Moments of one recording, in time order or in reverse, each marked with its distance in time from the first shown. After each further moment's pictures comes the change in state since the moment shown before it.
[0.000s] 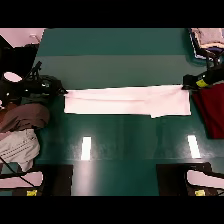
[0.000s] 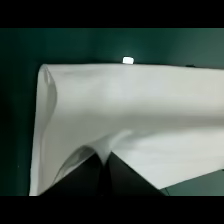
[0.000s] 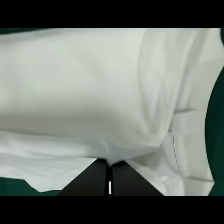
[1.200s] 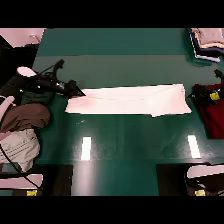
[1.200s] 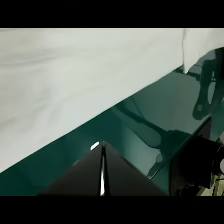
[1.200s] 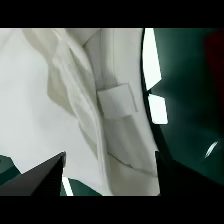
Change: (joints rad) left arm -0.204 -0.025 0.064 -0.140 -0.223 0.082; right arm -0.407 -0.251 -0.033 0.340 0.155 -0.329
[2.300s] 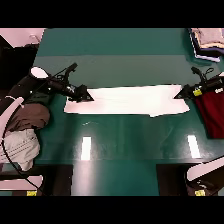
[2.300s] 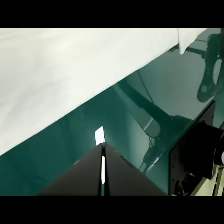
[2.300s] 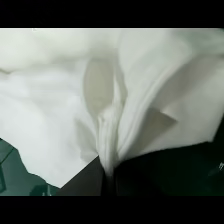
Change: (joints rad) left arm -0.099 0.000 0.001 0.017 0.037 -0.057; right arm 0.169 -0.151 0.126 0.061 0.077 -0.137
